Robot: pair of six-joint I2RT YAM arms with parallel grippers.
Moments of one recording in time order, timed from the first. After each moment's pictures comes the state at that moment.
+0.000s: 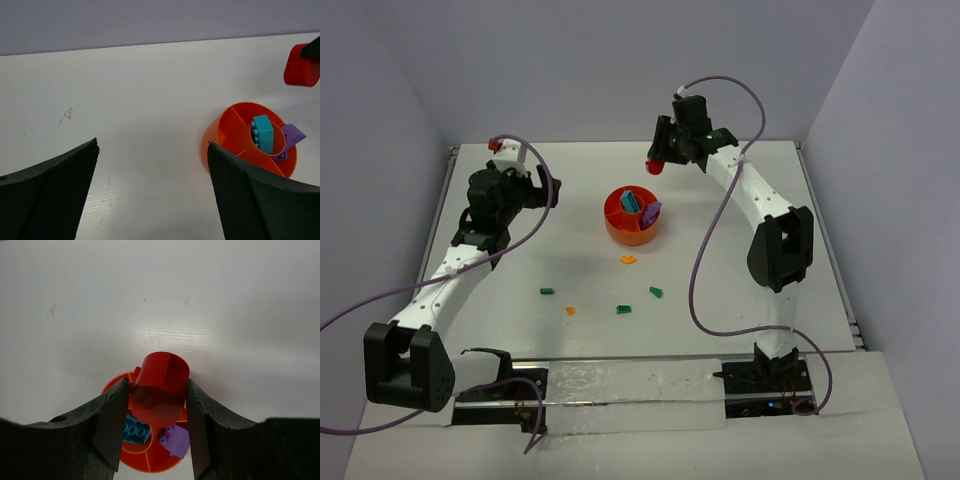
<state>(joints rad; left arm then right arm) -0.20 1.23 0.89 0.15 0.12 -0.13 0.38 2.01 1.95 -0.58 -0.02 0.46</state>
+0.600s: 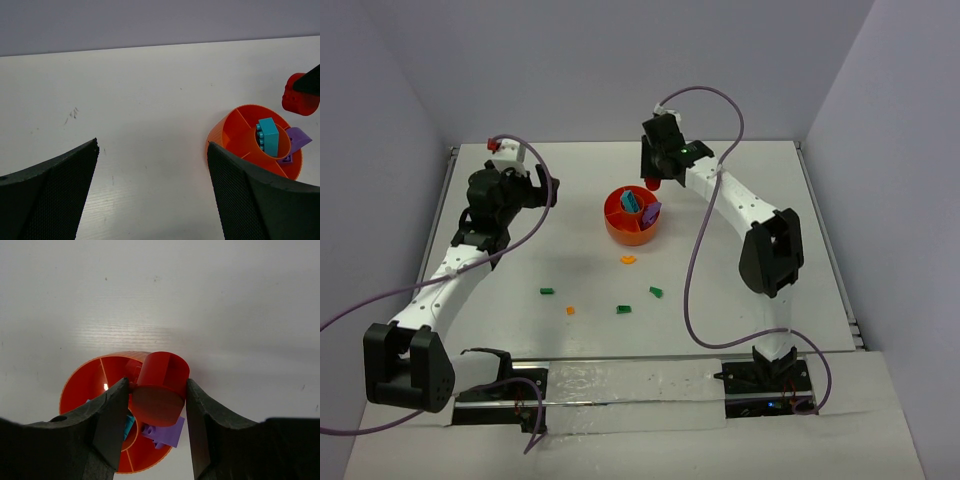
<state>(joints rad) -0.20 1.23 0.89 0.15 0.09 -0.12 0.53 2.01 1.89 -0.63 0.27 0.41</state>
